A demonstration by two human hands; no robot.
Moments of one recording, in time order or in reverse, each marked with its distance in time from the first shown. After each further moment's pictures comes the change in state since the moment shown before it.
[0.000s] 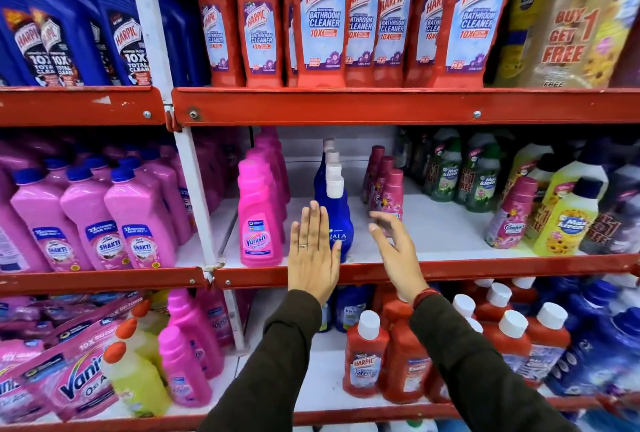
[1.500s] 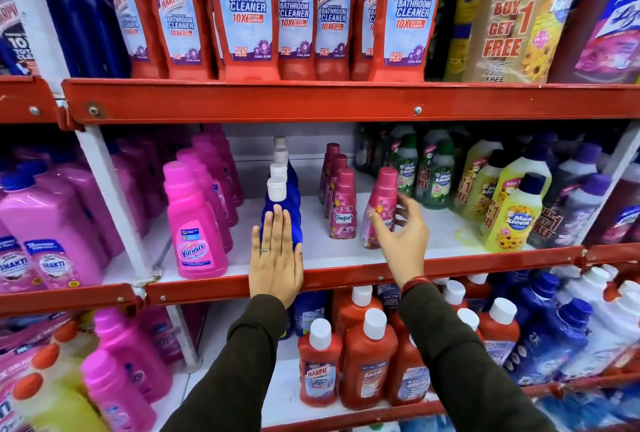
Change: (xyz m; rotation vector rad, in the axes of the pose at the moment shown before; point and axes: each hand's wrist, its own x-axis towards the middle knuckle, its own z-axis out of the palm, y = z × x) left_hand 0.003 0.025 0.040 0.036 0.021 0.017; right_hand 0.031 0.012 -0.085 -0.204 0.391 -0.030
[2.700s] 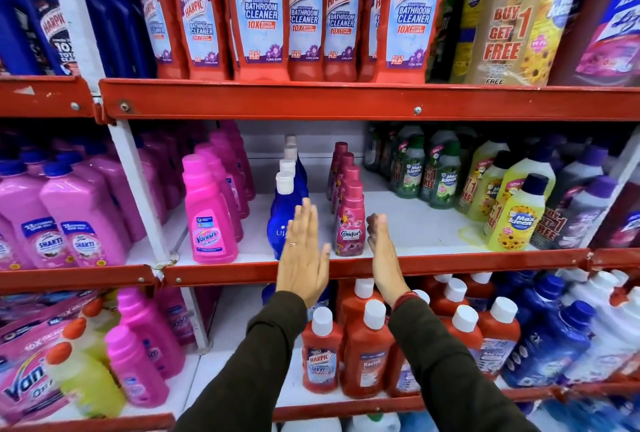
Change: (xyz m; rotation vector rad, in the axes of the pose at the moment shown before) left_hand -0.002 0.042 -0.033 -0.372 -0.274 -0.069; right_hand -0.045 -0.006 0.012 0.343 -0.403 0.353
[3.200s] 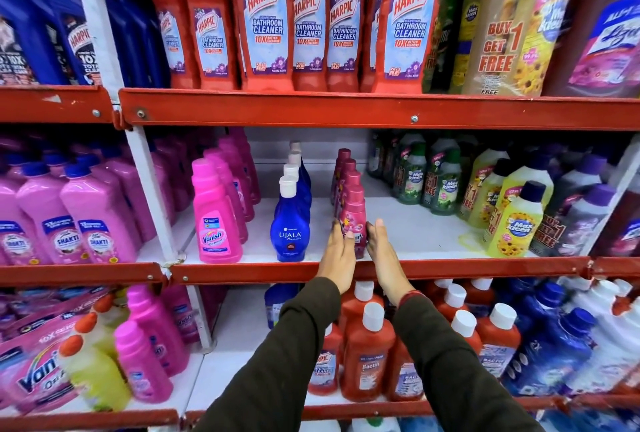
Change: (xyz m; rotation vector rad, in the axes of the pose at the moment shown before) left_hand 0.026 0.065 0.004 -0.749 -0.358 -0.538; right_hand 0.000 -0.008 -0.008 -0.049 -0.112 0.063
